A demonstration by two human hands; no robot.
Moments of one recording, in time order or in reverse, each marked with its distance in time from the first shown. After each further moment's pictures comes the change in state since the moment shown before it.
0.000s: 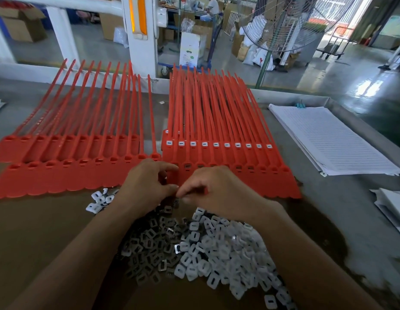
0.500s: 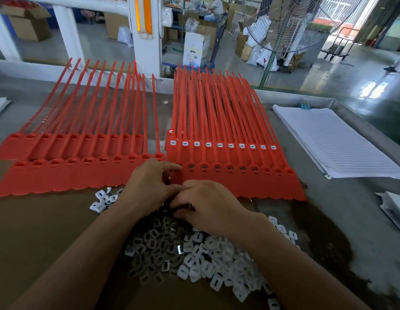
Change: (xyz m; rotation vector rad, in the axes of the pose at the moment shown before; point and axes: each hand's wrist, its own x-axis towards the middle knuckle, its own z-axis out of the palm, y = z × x) left_hand 0.002 -0.004 0.002 0.020 0.008 -0.011; right_hand 0.005 -0.004 0.031 -0.209 -0.034 -0.024
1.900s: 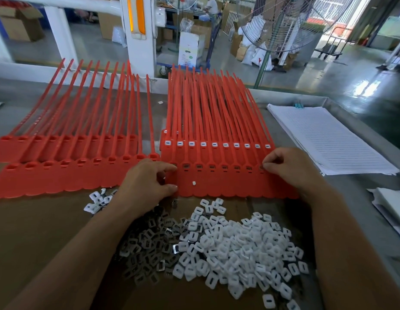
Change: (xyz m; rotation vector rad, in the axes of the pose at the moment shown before) left_hand -0.001 -0.002 0.000 -0.033 0.010 0.007; right_hand -0.050 0.126 -0.065 0.141 0.428 0.641
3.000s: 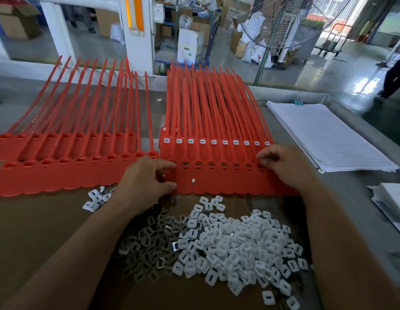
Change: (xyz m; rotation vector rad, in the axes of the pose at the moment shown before) left_hand -0.001 0.001 -0.001 0.009 -0.010 0.020; right_hand 0.004 0.005 0.010 0.032 0.013 -0.092
